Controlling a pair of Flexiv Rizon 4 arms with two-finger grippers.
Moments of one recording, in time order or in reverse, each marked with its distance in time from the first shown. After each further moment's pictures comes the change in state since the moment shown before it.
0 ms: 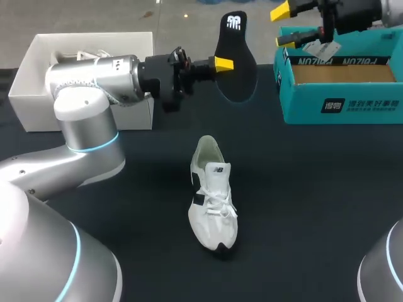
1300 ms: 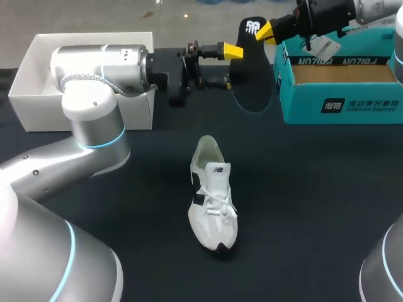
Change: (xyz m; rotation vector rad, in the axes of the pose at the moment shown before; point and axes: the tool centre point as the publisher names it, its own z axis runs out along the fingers) left arm -0.003 -0.012 0.022 0.084 0.040 0.081; right arm -0.034 0.023 0.043 0.137 -0.041 0.328
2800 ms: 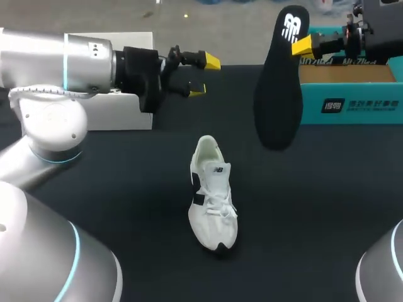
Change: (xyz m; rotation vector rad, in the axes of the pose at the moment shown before) left arm -0.004 -0.015 -0.064 -0.174 0.403 -0.031; right arm 0.031 -0.127 -0.050 -0.294 -0.064 -0.416
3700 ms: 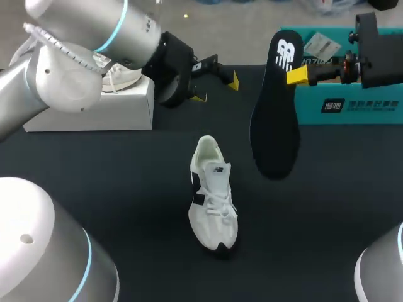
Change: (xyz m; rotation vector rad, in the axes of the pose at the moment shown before) left arm 0.024 -0.020 0.028 0.130 0.482 0.164; right arm 0.012 -0.049 0.007 0.020 0.061 -0.144
